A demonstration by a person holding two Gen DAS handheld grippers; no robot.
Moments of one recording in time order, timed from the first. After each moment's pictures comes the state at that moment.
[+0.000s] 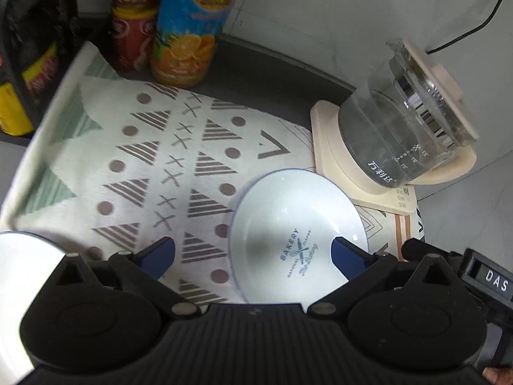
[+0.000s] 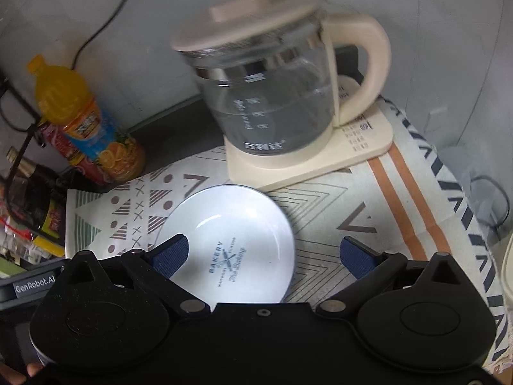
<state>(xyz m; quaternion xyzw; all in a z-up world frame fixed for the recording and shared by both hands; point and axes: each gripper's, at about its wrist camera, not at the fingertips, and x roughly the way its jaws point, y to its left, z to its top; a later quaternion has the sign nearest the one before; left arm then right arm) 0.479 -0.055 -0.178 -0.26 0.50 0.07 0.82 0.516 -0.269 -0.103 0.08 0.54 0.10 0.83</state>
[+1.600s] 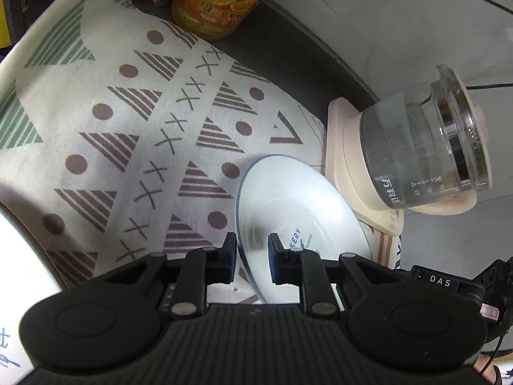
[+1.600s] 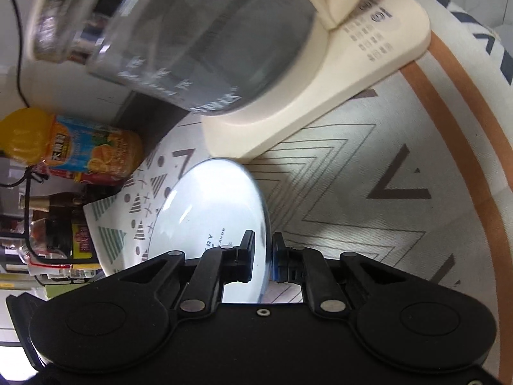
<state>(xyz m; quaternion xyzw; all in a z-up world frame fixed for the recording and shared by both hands) 0.484 -0.025 -0.226 -0.39 0.50 0.05 0.77 0.578 -0.299 -0.181 0.23 0.66 0.15 0.70</state>
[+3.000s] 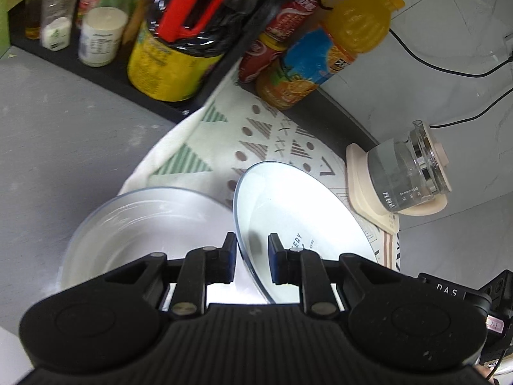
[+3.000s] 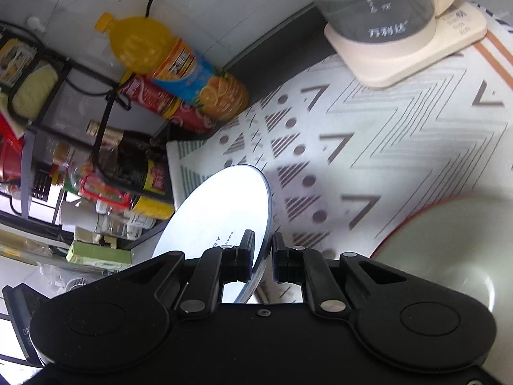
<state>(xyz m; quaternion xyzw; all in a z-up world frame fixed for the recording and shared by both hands) 0.335 0.091 -0.158 -0.38 0.44 0.06 0.81 0.447 -0.171 -0.104 0.22 0.59 0.20 0.75</state>
